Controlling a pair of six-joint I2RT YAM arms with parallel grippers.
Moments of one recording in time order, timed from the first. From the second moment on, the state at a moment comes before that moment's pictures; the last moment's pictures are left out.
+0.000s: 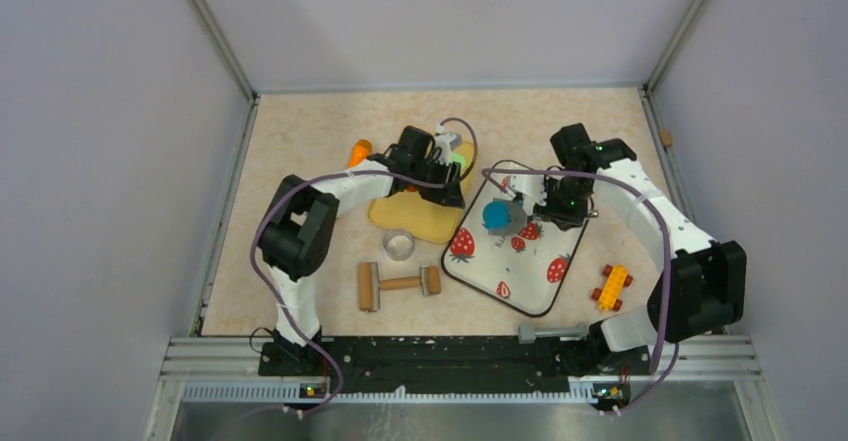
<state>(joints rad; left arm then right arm) -0.58 1.96 1.31 -0.19 0.49 -0.21 0.30 1.43 1.20 -1.16 -0.13 -1.11</state>
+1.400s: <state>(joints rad) -0.13 1.76 0.91 0.29 0.81 -0.84 0.74 2.18 2.04 -1.49 0.10 -0.87</state>
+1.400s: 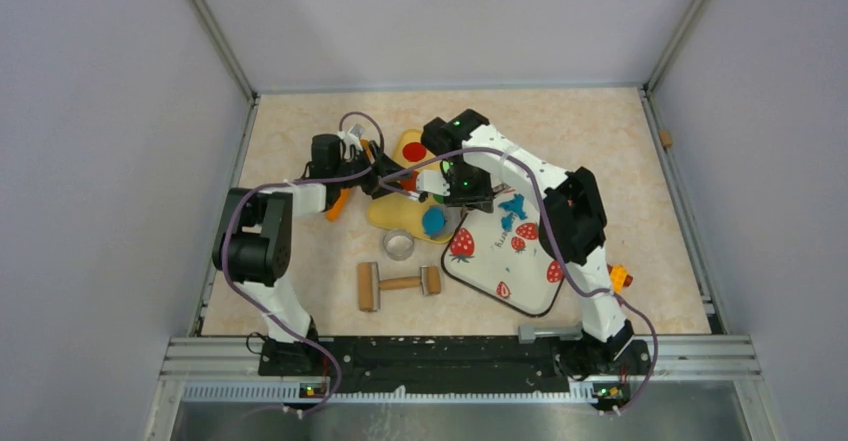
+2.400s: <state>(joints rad) -0.30 2.05 1.18 0.36 0.97 -1.02 0.76 2.26 2.13 -1.53 0.18 -0.78</state>
